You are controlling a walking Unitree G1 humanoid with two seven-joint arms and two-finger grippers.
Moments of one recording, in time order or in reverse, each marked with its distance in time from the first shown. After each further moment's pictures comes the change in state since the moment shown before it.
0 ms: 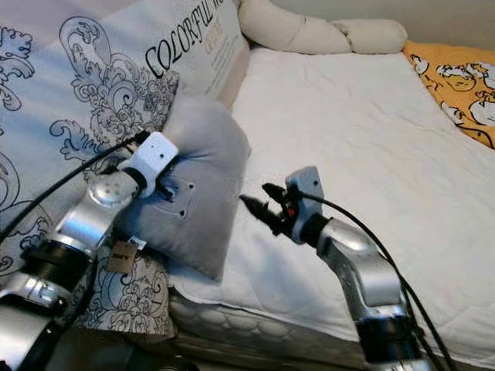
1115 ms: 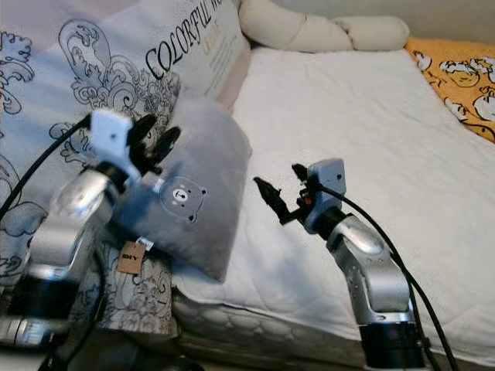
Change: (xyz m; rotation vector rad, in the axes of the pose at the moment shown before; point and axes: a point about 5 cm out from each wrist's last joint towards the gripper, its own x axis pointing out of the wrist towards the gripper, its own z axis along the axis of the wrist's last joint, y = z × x) left arm -0.051 0.003 0.024 -0.497 -0.396 0.114; right arm -0.009 -0.017 0.015 -0.025 -0.169 -0.297
